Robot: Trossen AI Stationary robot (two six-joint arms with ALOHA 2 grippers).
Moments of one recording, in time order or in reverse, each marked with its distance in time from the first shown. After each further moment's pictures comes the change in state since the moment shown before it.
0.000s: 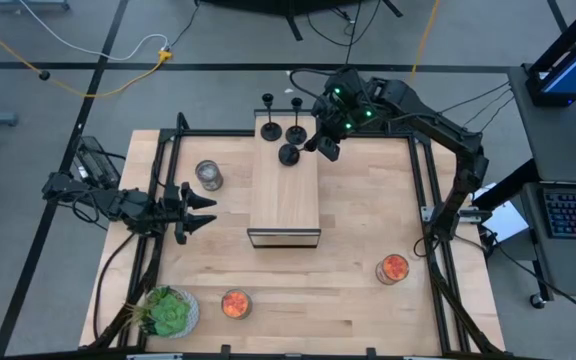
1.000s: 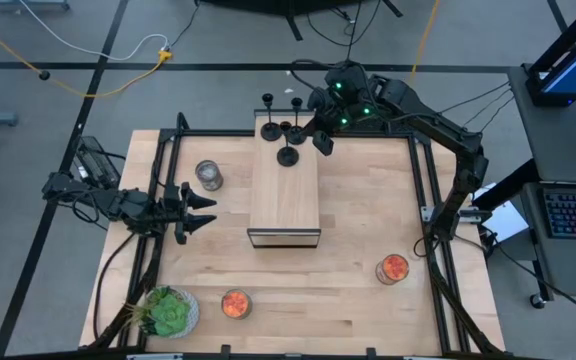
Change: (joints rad) left arm 0.000 0.000 0.000 0.000 0.000 -0.002; right arm 0.000 0.000 0.000 0.160 0.000 -0.025
